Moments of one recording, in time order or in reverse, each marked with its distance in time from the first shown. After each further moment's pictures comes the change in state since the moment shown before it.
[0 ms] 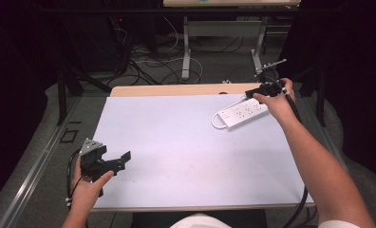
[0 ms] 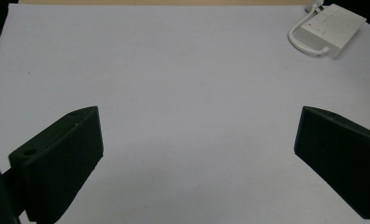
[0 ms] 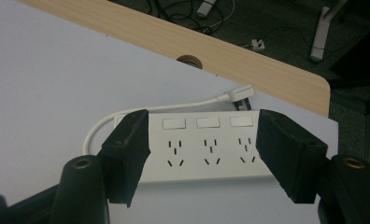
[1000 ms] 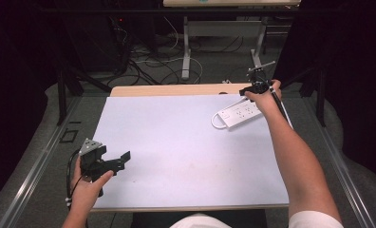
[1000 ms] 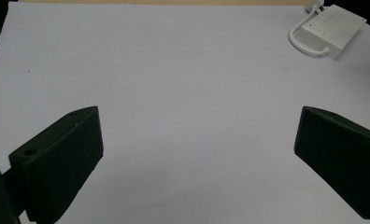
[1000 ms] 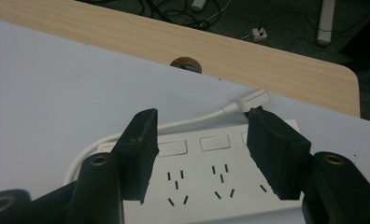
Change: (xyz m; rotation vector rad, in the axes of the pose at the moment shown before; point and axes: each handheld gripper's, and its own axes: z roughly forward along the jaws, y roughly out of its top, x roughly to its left) left arm 0.002 0.000 0.000 0.002 -0.002 -0.005; right arm -0.004 0.005 0.058 0.023 -0.008 0.106
